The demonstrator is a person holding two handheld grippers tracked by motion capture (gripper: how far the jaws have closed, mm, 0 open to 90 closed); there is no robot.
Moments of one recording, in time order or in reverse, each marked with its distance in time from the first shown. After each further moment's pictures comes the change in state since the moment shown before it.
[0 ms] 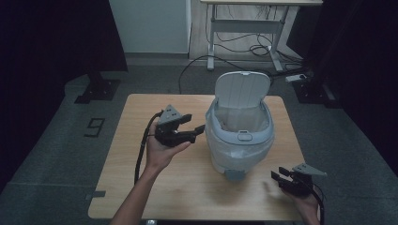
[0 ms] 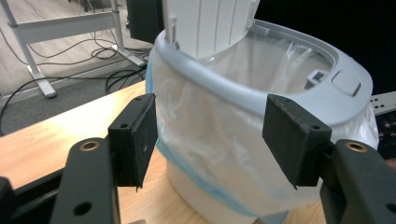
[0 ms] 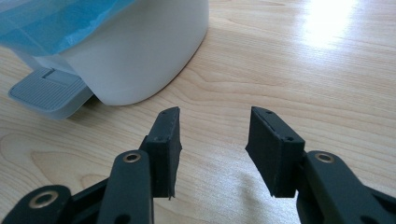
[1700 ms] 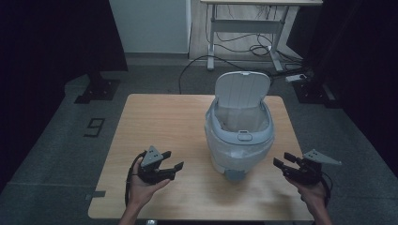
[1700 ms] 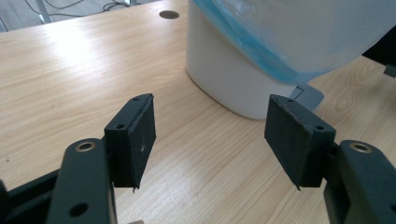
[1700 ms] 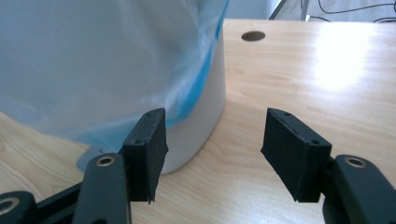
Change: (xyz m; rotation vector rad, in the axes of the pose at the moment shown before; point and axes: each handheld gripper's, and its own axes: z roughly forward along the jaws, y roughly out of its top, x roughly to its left) left arm 0.010 -0.132 -0.025 0.126 0.059 -0.032; right arm 0.003 0.061 -0.032 -0.138 0.075 0.023
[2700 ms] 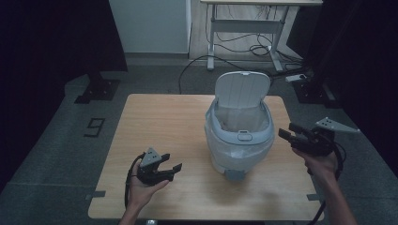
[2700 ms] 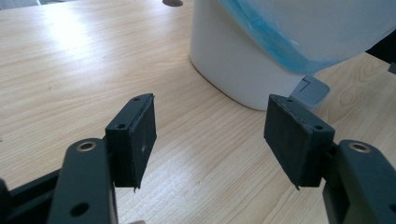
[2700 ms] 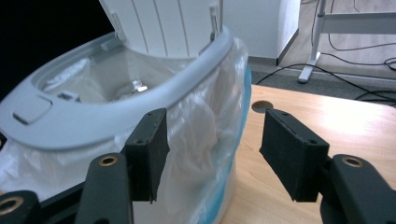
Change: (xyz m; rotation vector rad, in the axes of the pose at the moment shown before) left arm 0.007 -0.011 0.003 0.016 -0.003 -0.043; right arm 0.007 0.106 -0.016 -0.090 0.059 -0.014
